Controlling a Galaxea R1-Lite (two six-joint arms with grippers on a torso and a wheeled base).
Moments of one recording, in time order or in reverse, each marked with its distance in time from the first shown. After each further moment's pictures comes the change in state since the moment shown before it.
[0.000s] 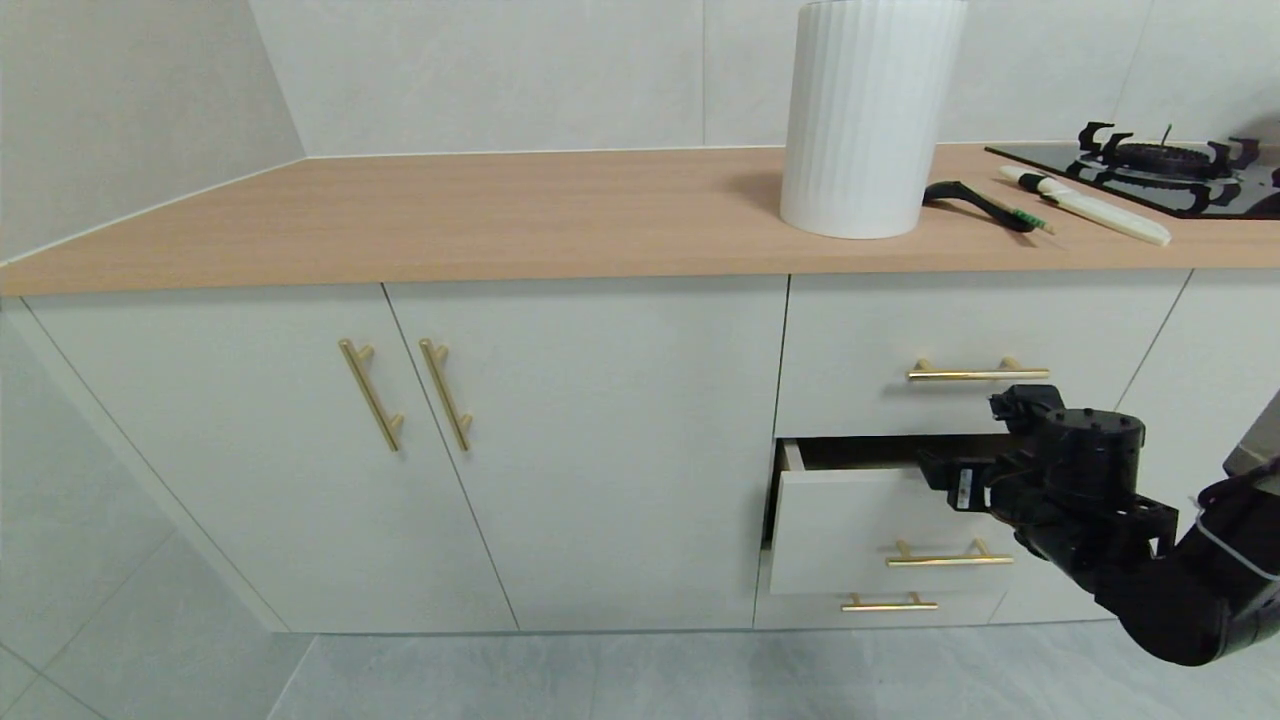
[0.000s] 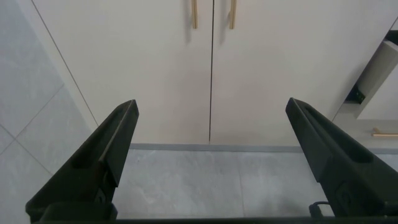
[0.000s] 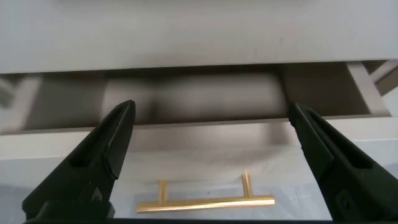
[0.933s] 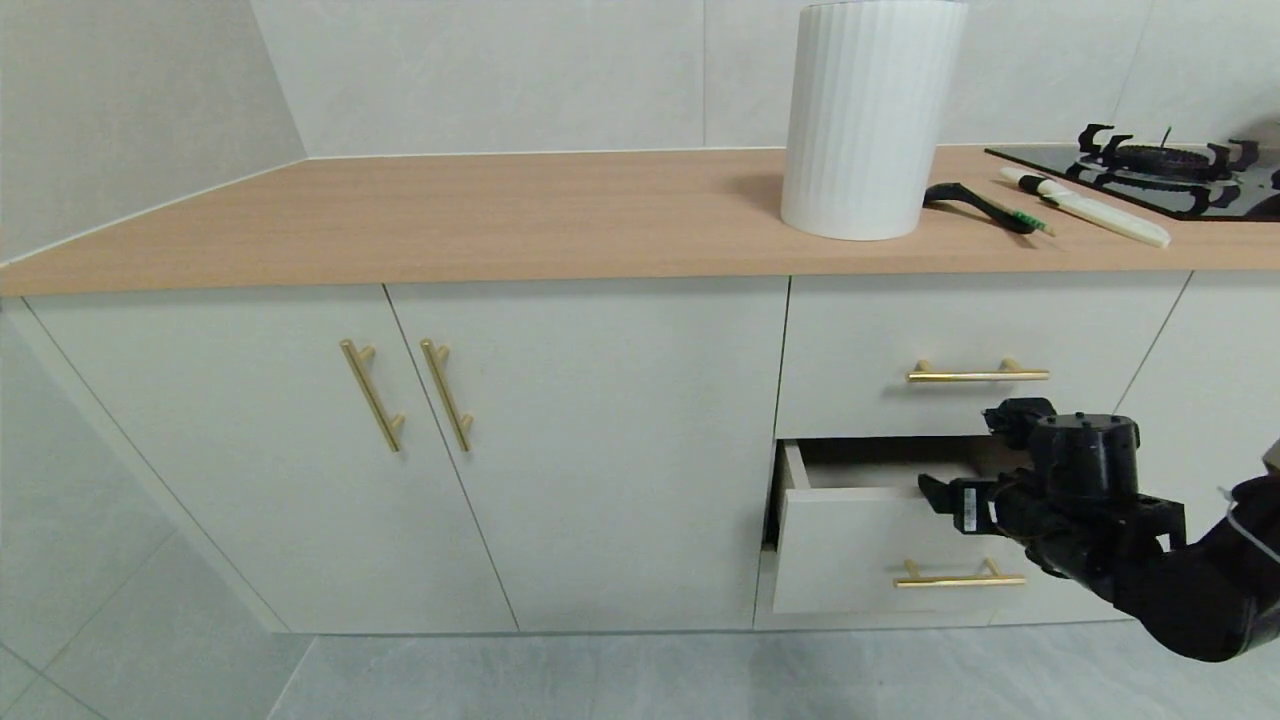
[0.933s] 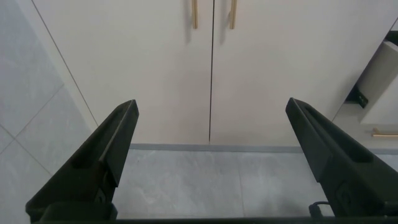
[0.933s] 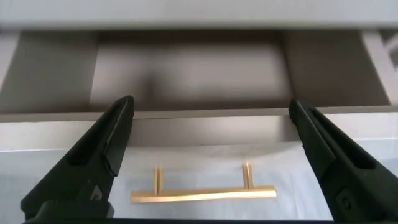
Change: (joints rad) left arm 0.000 0.000 0.000 0.000 0.000 0.000; right arm 0.004 -0.047 0.007 0.282 0.025 0.010
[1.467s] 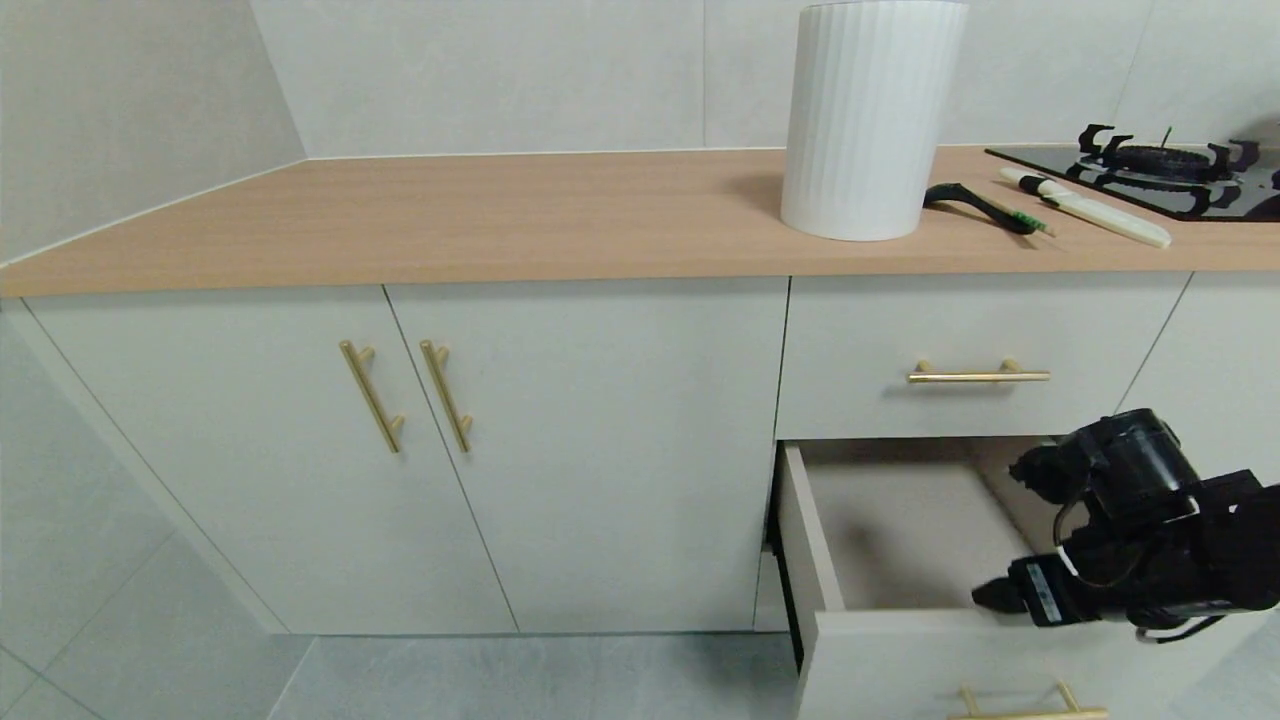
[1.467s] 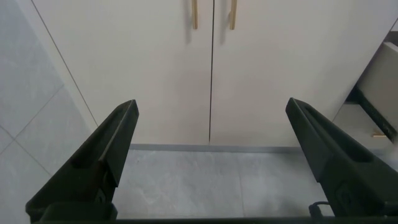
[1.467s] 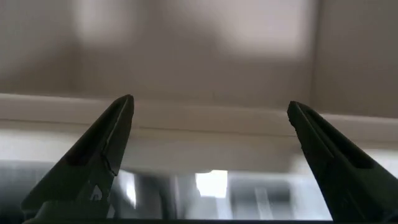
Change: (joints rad) left arm 0.000 0.000 0.000 0.000 0.000 0.000; right arm 0.008 -0.268 -0.138 0.984 0.125 -0.004
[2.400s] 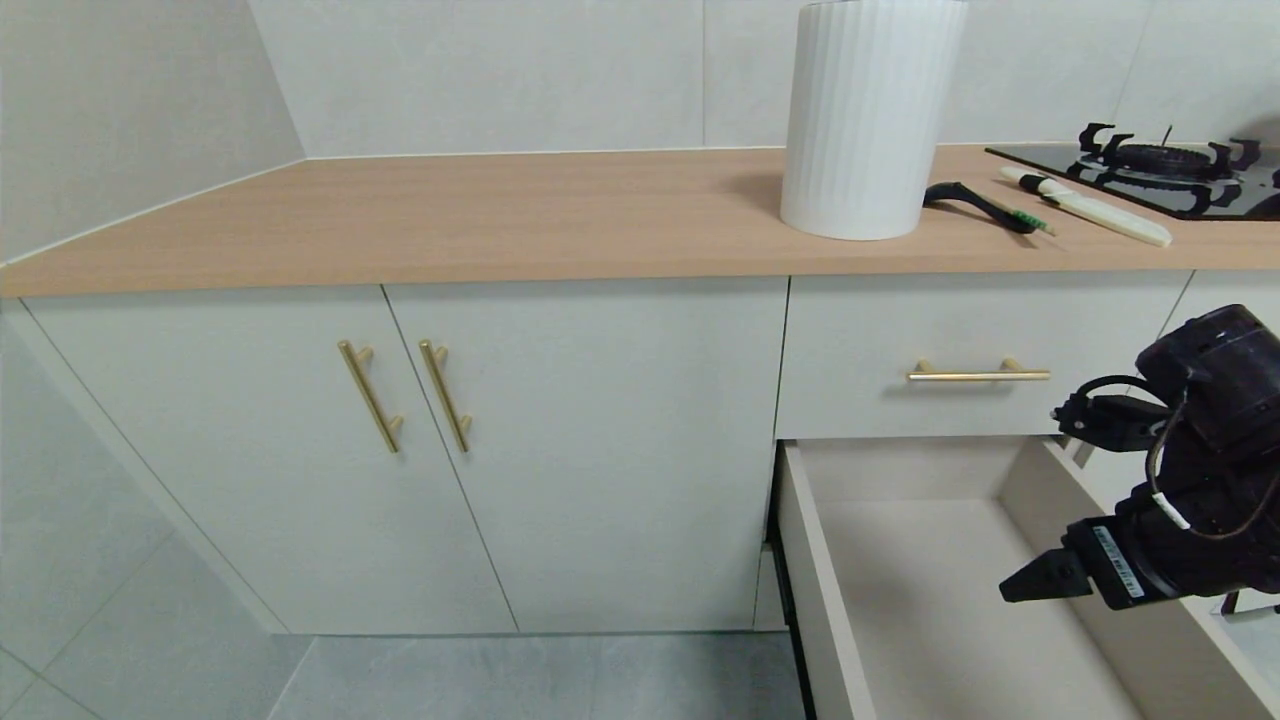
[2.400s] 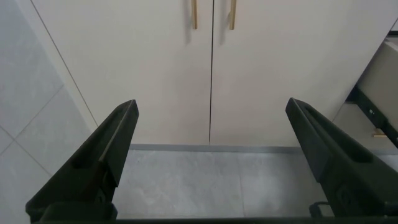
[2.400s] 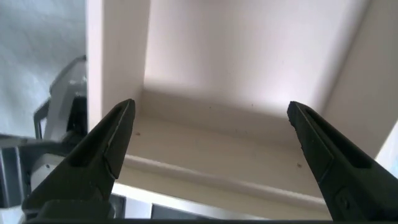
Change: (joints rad) left arm 0.000 0.000 0.000 0.000 0.000 0.000; right arm 0.061 -0.235 -0.306 0.511 0.164 0.050
